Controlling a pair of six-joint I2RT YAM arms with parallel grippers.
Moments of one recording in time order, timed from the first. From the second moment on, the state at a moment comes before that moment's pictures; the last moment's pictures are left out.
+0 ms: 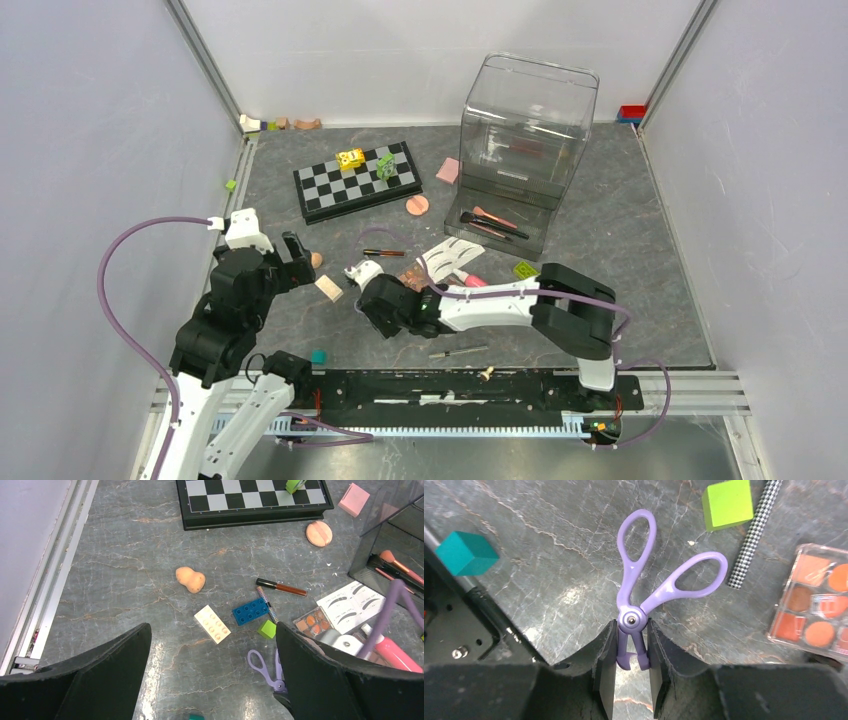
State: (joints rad) left arm -0.33 0.51 0.93 -0.88 -0.38 -0.33; right arm 1.28 1.93 1.22 -0.12 0.19 0.40
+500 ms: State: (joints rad) left arm -0.33 0.51 0.93 -0.88 -0.38 -0.33; right arm 1.19 1.66 1.08 -0.14 0.19 0.19
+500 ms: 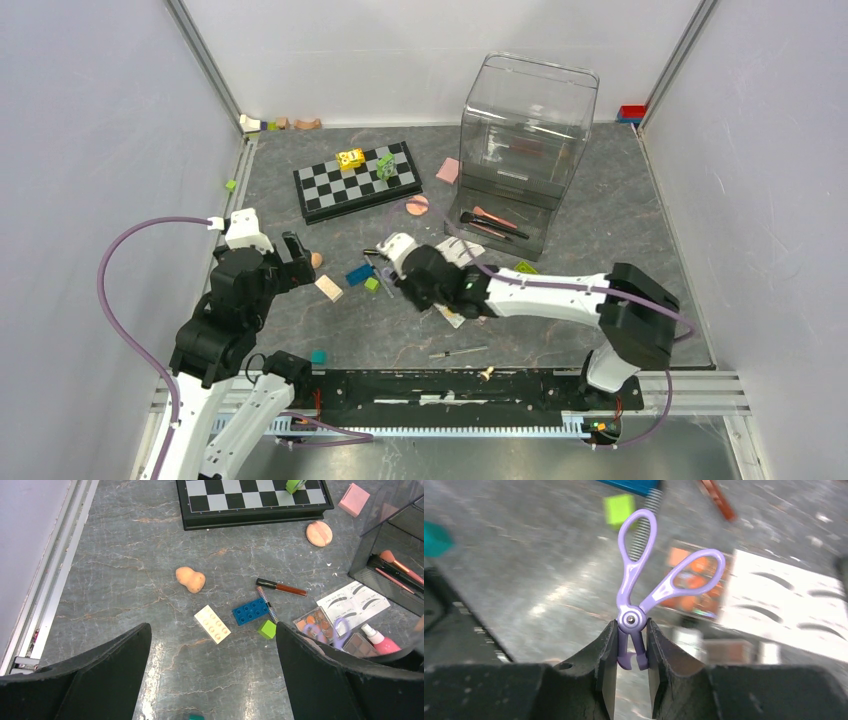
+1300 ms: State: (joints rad) left arm -0.33 0.51 0.93 -0.88 -0.38 -0.33; right arm 0.59 1.64 1.16 -0.39 0.11 -0.22
